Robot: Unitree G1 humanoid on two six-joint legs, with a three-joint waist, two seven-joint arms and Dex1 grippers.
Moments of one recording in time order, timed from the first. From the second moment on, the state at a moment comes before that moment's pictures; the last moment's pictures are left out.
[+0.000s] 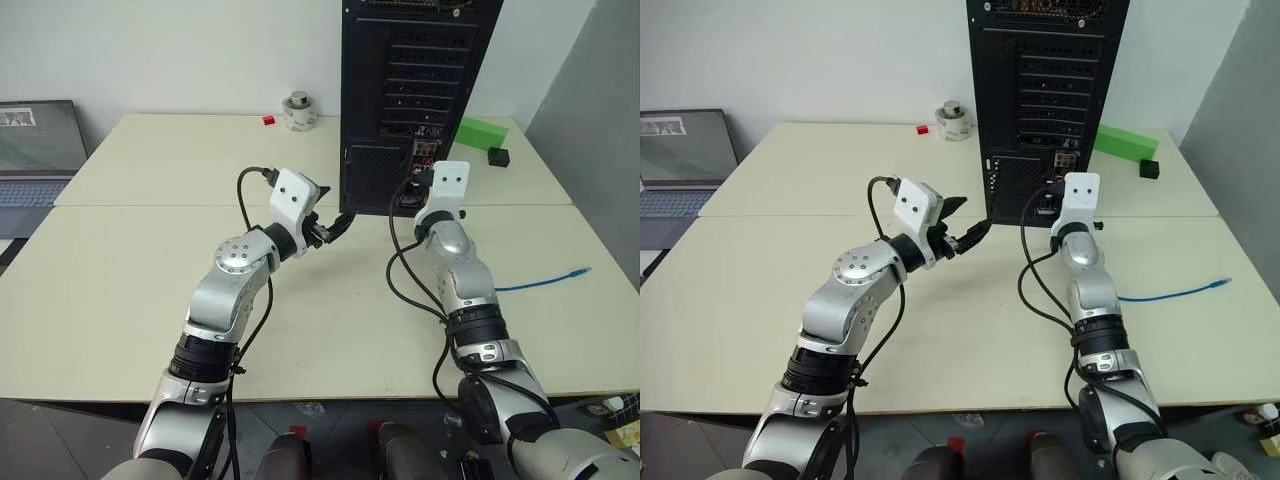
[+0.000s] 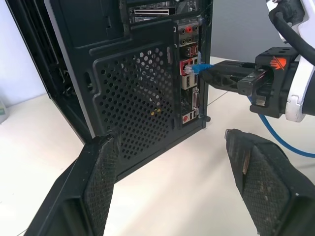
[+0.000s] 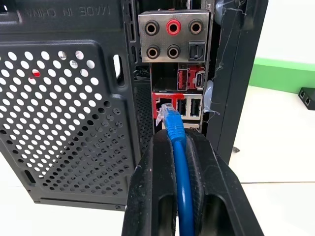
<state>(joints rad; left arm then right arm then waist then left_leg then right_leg) -0.60 0.31 -0.10 -0.07 -0.24 0.45 -0.49 -0.79 -0.05 -0.10 0.41 0.06 0.22 -0.10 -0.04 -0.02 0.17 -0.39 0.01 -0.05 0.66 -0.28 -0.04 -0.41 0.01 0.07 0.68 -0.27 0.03</state>
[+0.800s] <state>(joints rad) -0.59 0.31 -0.09 -0.07 -0.22 0.45 -0.49 -0.80 -0.01 -0.09 0.41 0.05 0.23 -0.18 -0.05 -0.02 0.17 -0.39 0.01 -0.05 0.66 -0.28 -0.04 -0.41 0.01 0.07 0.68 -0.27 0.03</state>
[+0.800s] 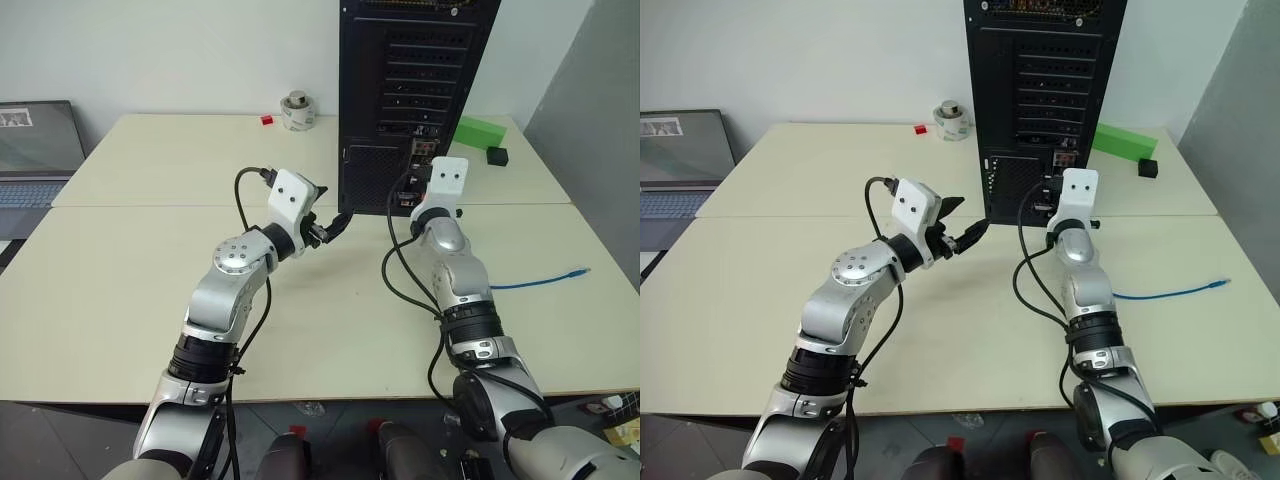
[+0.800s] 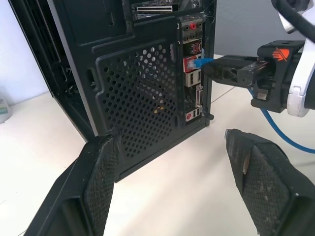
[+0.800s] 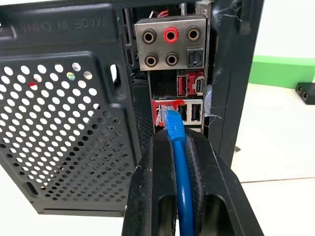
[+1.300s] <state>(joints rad) -0.59 0.32 -0.07 -0.07 -0.22 0.45 -0.49 -0.85 0.04 -0.06 0.51 -0.03 0.15 -0.29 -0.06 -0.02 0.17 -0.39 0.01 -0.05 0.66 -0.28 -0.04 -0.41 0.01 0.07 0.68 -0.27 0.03</state>
